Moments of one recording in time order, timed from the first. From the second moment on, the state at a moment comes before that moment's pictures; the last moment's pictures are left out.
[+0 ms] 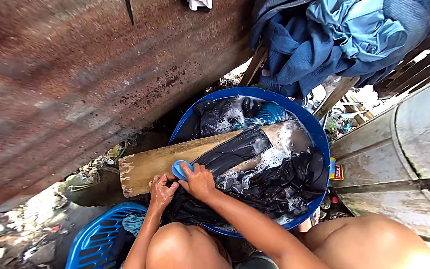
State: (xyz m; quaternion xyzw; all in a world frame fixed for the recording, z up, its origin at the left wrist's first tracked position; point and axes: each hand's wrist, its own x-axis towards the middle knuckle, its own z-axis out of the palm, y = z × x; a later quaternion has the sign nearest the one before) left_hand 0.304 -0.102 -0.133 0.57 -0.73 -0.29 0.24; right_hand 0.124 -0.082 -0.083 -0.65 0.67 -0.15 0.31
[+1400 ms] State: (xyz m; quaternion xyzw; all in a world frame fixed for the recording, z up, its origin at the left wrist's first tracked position) left_hand 0.259 -0.096 -0.086 0.52 -0.77 -0.24 0.29; right_hand -0.121 -0.107 -0.010 -0.30 0.73 -0.59 0.17
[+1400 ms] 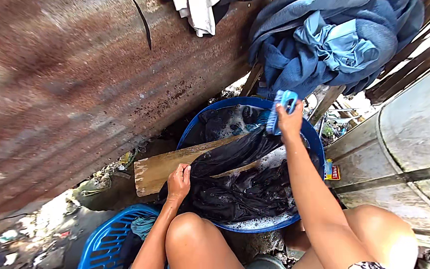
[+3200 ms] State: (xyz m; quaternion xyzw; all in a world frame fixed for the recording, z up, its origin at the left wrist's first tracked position) left_hand 0.290 -0.107 -0.125 0.56 -0.79 -0.24 0.06; right_hand 0.097 -0.081 -0.079 -0.60 0.72 -0.14 0.32
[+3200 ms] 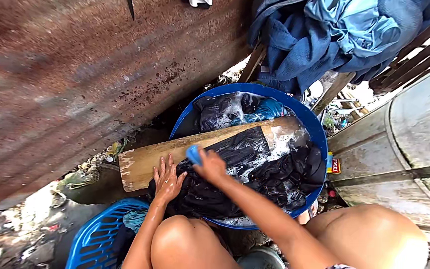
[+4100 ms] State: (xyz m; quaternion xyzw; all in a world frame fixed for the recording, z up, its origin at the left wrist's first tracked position) left_hand 0.288 -0.110 -0.127 0.56 -0.79 -0.23 0.05; right_hand 0.138 -0.087 -0.083 -0.59 0.72 -0.17 0.33
